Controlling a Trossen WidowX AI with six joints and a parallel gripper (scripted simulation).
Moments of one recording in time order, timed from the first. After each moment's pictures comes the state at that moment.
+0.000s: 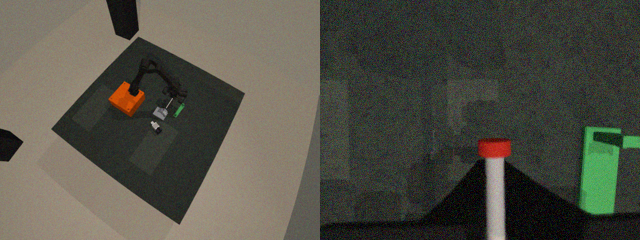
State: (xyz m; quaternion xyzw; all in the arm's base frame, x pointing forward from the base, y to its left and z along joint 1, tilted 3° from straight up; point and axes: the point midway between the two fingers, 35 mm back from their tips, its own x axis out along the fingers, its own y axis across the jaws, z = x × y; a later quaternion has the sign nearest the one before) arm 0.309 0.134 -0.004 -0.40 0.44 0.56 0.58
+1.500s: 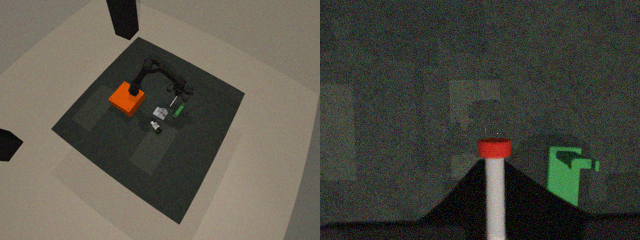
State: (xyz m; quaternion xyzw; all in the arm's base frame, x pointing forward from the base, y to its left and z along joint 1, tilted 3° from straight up) arm 0.337 0.155 0.023 -0.39 0.45 0.56 0.58
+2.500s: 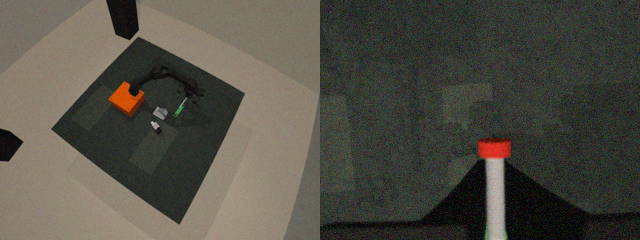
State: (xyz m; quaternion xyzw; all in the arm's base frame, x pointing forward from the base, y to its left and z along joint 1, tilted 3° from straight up) arm 0.416 0.181 0.030 -0.38 0.46 0.54 0.60
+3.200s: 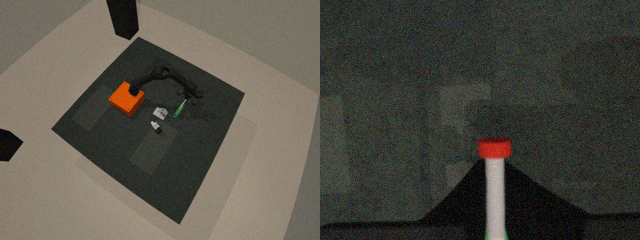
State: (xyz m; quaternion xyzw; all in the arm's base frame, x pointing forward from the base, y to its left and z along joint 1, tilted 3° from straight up) arm 0.417 0.181 0.002 -0.38 0.46 0.54 0.60
